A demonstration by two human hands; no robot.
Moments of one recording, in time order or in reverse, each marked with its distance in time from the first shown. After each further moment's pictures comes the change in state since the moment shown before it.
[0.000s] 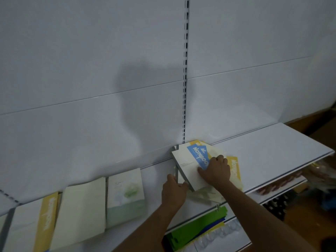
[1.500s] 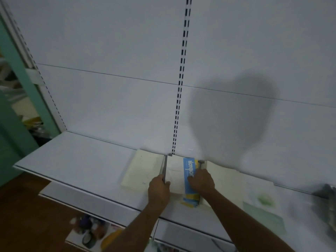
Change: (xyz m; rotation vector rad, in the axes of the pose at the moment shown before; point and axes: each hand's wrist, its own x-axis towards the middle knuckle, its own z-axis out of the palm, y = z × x) left_hand -0.111 -0.326 -0.352 -0.058 0.601 -0.301; right_hand -0.272 -0.449 0.081 0.237 -0.483 -0.571
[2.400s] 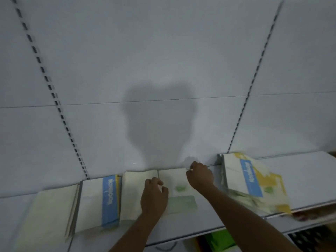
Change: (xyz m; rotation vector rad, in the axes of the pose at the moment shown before) left_hand -0.081 0.168 0.157 0.039 -0.210 0.367; right_hand -0.038 0.221 -0.165 -0.216 0.412 0.228
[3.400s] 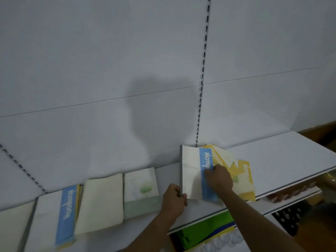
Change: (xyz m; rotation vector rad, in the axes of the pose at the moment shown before) left_hand -0.041 0.109 0.158 -0.359 -0.454 -0.172; right_hand 0.001 0.205 -0.033 0.339 0.062 0.464
